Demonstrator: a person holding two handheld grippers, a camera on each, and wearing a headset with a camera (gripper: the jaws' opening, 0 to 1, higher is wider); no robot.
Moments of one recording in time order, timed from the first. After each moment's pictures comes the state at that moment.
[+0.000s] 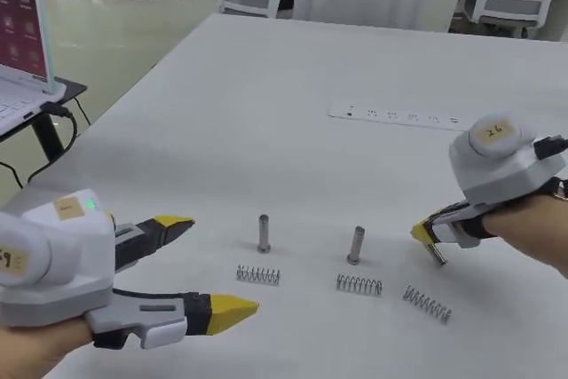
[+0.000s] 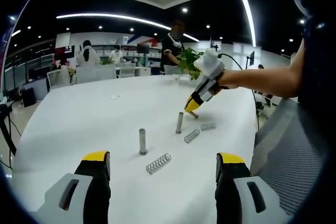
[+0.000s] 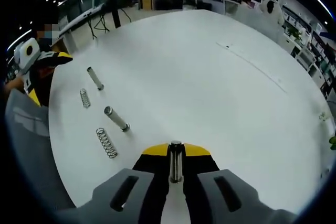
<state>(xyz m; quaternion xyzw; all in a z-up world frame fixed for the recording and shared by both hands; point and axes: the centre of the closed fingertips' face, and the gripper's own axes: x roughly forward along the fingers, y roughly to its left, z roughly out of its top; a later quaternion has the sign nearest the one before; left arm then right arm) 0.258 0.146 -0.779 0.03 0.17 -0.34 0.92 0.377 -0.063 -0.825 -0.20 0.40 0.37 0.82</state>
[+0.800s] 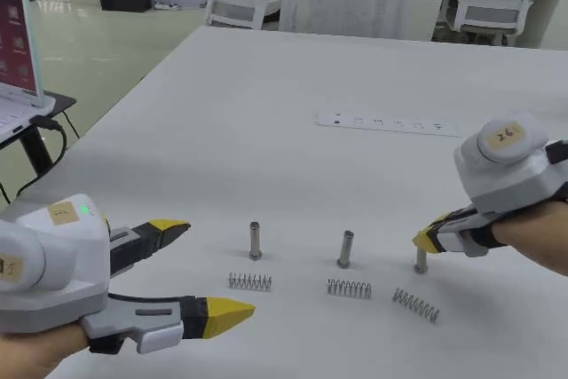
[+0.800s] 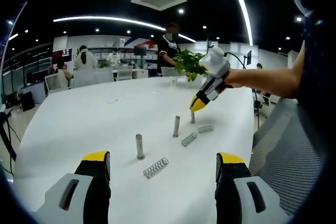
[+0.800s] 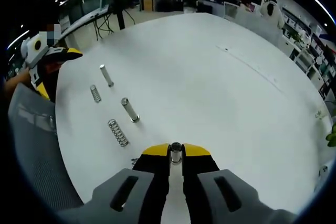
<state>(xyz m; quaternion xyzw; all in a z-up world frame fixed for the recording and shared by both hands) 0.255 0.136 -0.769 0.04 0.16 -0.35 0.92 0.358 -0.074 -0.810 -0.20 0.39 0.37 0.82</state>
